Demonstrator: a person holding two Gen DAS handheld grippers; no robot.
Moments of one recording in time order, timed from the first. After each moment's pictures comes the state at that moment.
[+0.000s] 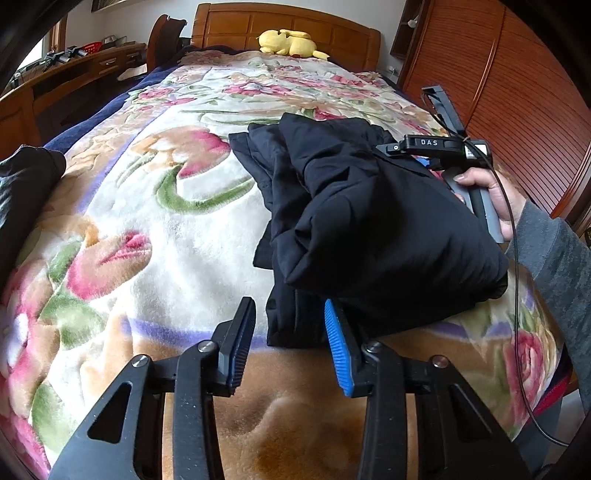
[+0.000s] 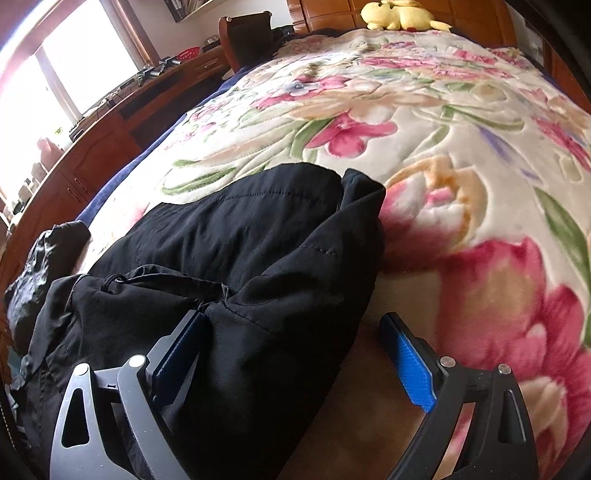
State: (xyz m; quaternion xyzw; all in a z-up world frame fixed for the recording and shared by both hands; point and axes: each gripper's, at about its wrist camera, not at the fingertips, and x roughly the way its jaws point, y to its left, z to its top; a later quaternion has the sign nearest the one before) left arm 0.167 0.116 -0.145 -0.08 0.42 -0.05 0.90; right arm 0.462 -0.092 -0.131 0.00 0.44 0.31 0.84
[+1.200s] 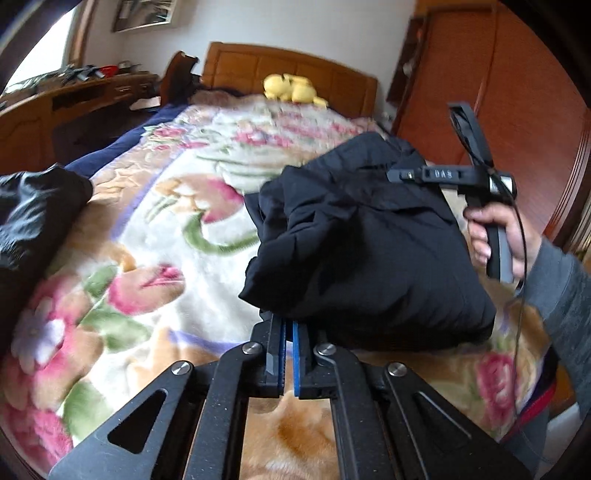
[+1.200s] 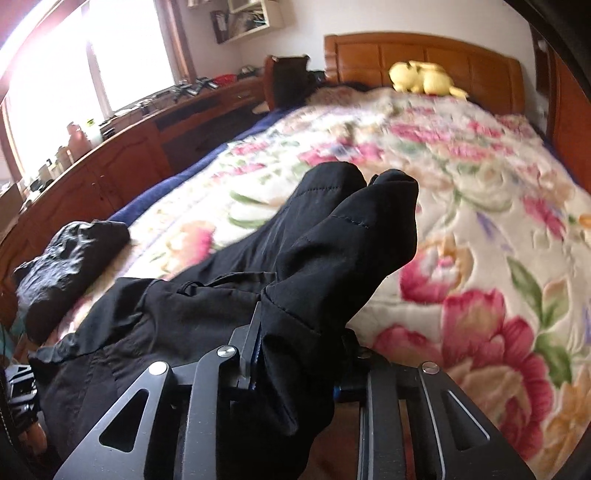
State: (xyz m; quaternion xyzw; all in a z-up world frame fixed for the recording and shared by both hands) left arm 0.115 0.145 -0.103 -0.12 0.33 -0.05 0.94; right arm 0.358 -0.072 -0.044 -0.05 0.34 0.31 0.88
